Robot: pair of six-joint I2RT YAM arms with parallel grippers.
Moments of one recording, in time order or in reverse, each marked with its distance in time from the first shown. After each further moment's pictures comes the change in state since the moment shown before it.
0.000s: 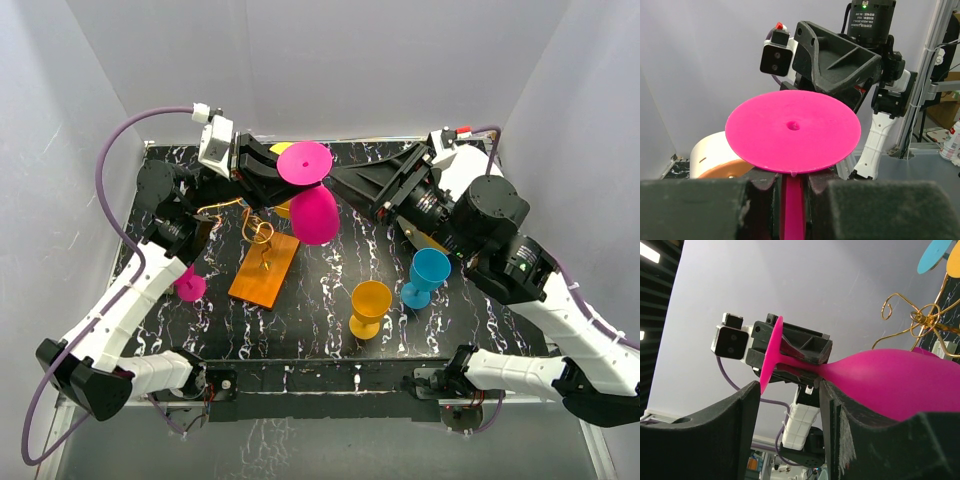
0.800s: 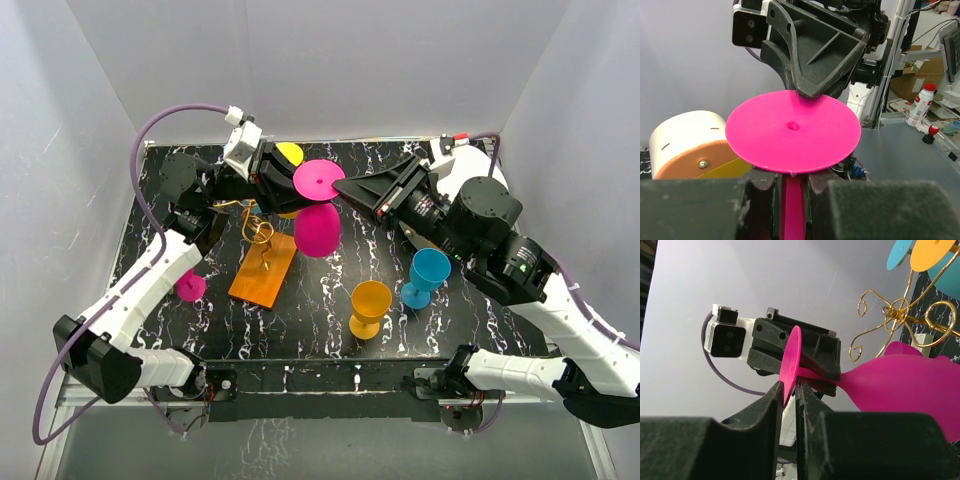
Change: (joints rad) left arm 0.001 0.093 -0.018 0.082 0.185 -0.056; right arm 0.000 -0.008 -0.008 -0.089 0.042 0.008
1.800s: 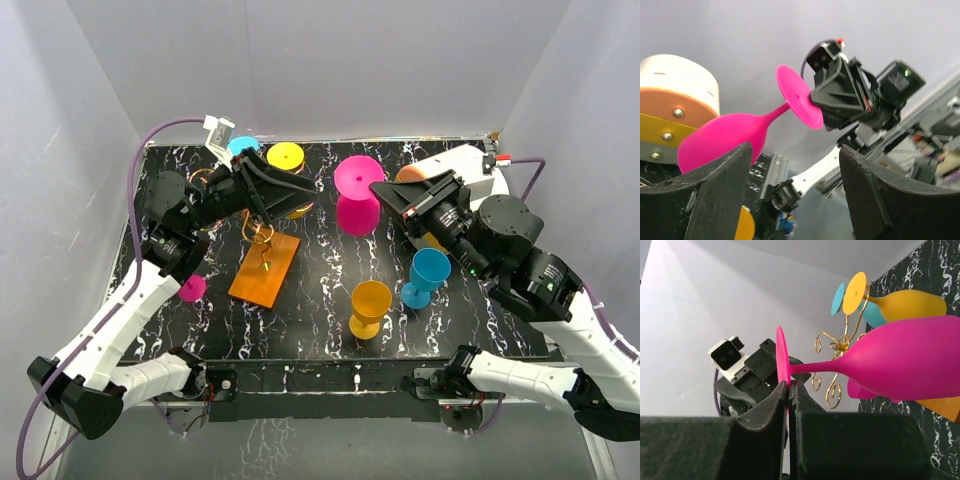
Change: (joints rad) left arm -0.005 -0.192 -0.129 -0.285 -0.389 -0.331; right arm 0.002 -0.108 -0.049 -0.140 0.259 0.011
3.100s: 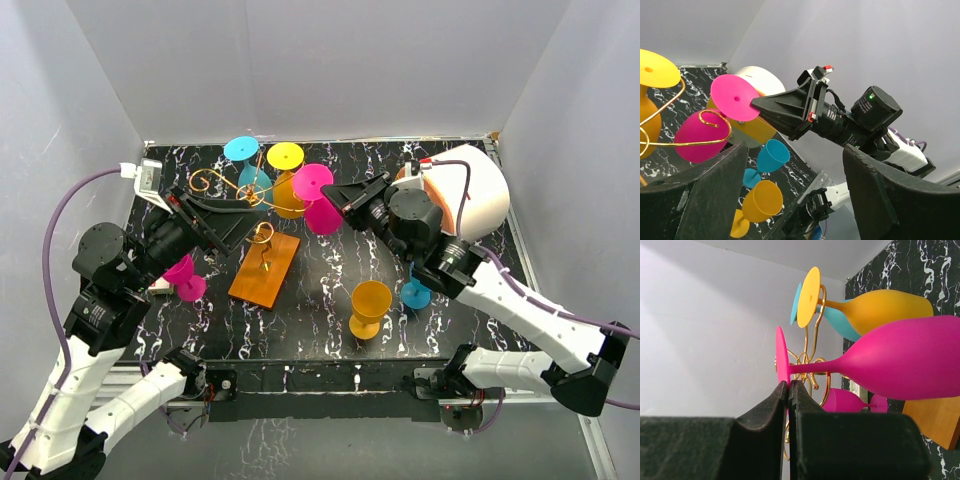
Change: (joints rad) left arm 0.000 -0.375 0.032 -0.599 -0.423 0.148; right arm -0.023 0.195 -0.239 0.362 0.013 0.005
